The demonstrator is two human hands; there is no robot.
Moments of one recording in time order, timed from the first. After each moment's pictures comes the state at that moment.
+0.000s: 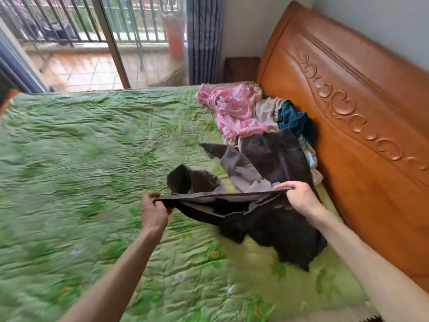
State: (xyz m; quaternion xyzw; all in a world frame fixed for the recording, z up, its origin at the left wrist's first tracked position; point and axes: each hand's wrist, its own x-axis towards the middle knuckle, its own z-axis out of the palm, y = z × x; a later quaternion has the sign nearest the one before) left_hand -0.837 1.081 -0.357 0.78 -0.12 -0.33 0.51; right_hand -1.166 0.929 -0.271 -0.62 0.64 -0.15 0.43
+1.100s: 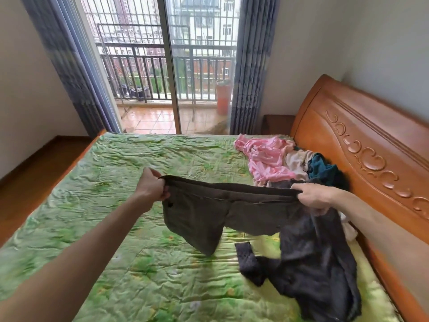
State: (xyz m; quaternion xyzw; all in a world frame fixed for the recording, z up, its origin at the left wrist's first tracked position) left_hand -0.785 1.132 -0.160 0.79 -0.15 -0.28 0.53; right_hand -1.145 0.904 -0.122 -0.80 0.51 0.16 0.26
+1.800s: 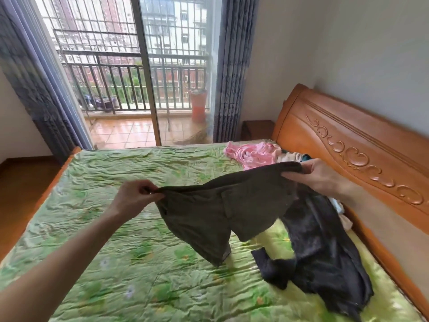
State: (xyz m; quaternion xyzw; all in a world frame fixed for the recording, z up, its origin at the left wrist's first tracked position) left_hand -0.583 1.210 -0.146 0.74 -0.50 -0.17 0.41; right_hand -1.012 1.004 -0.067 -0.80 0.40 -0.22 0.40
